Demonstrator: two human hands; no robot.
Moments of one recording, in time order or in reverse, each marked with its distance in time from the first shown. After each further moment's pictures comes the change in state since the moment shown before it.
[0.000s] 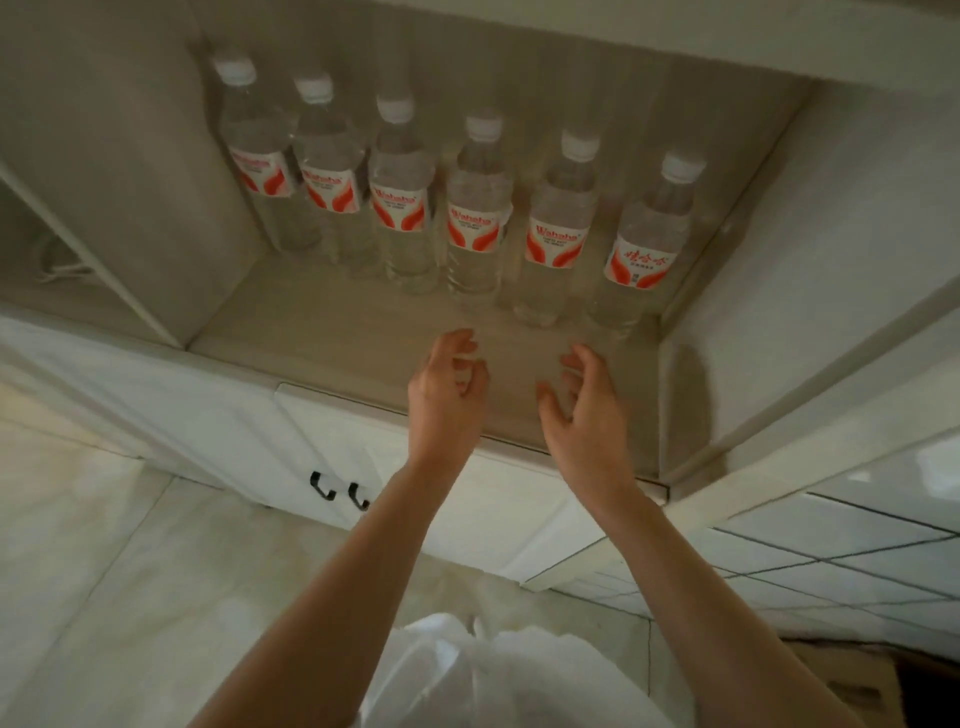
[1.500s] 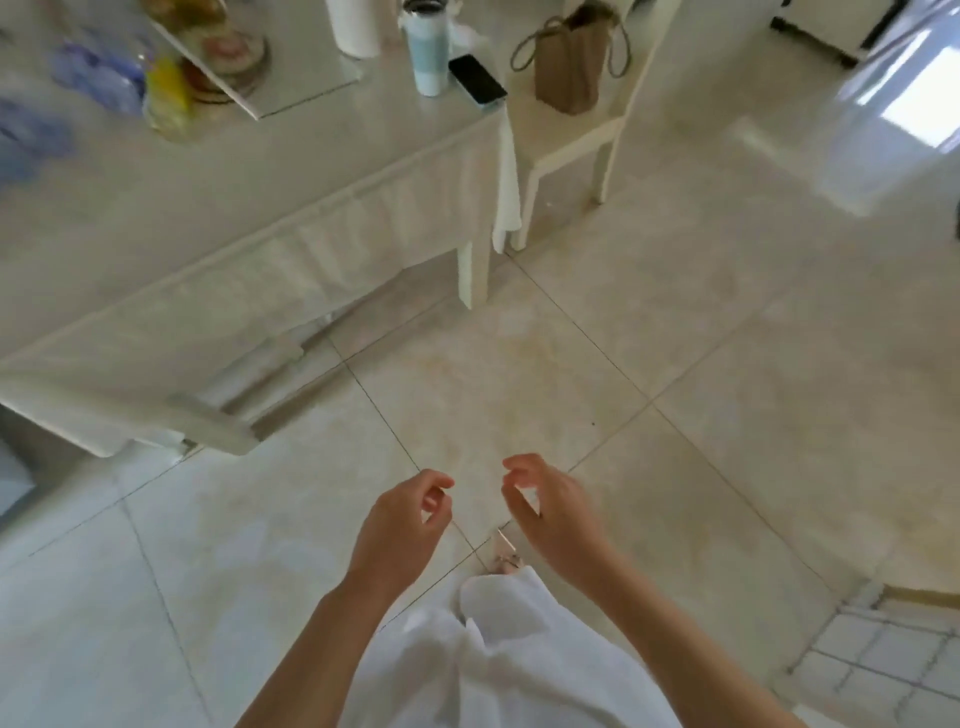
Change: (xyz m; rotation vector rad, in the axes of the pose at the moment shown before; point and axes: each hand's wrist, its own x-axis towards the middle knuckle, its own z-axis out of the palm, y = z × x) left_hand -0.665 -0.127 -0.427 0.062 1.512 -1.364; right_hand -0.675 -0.240 0.354 -0.266 -2.131 -1.460
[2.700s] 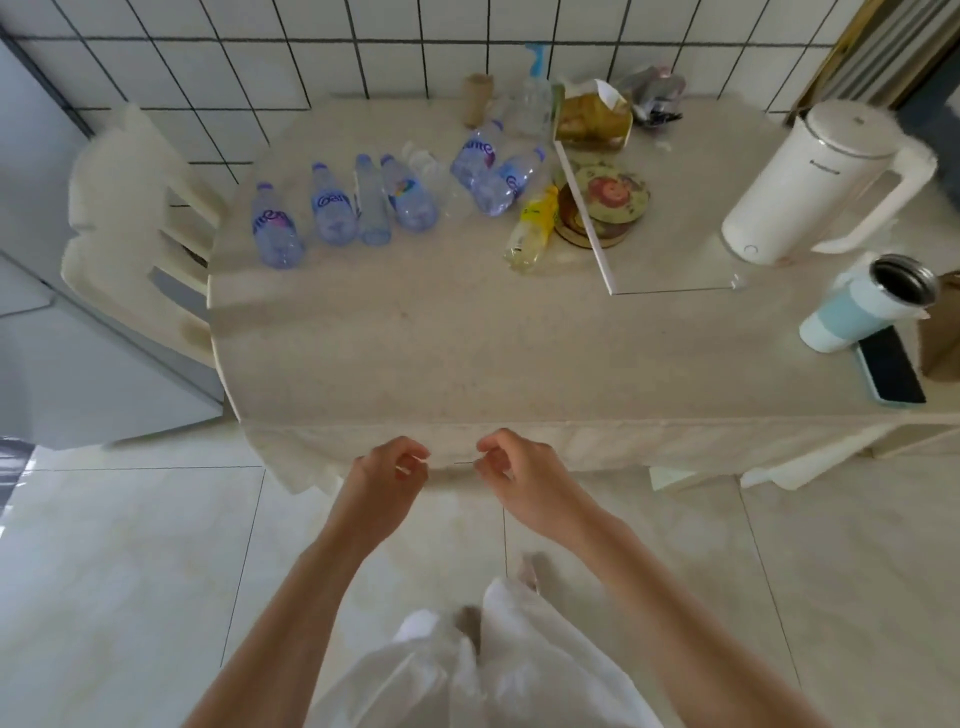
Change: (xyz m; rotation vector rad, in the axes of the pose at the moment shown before) left_hand 0.234 -0.165 -0.360 -0.202 0.498 -0.459; right_hand 0.402 -0.347 0.168 -0.169 -0.564 -0.425
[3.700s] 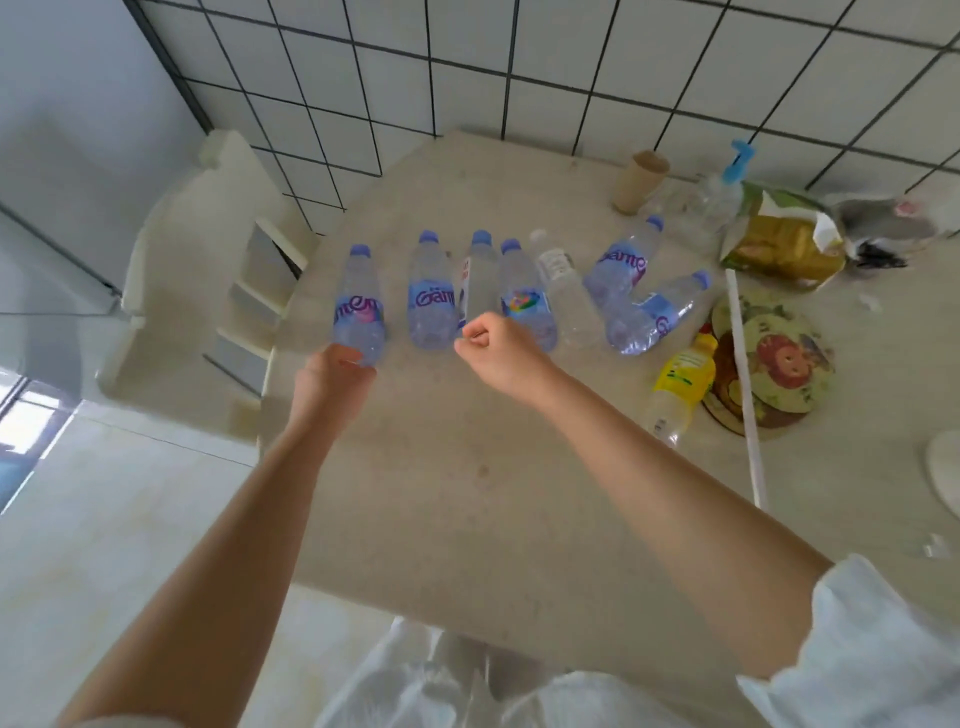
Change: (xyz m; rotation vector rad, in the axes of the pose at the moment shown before) left_hand 0.317 -0.013 -0.188 -0.163 0.427 -0.442; right_hand 0.401 -0.180 -0.044 -0.100 -0.136 -0.057
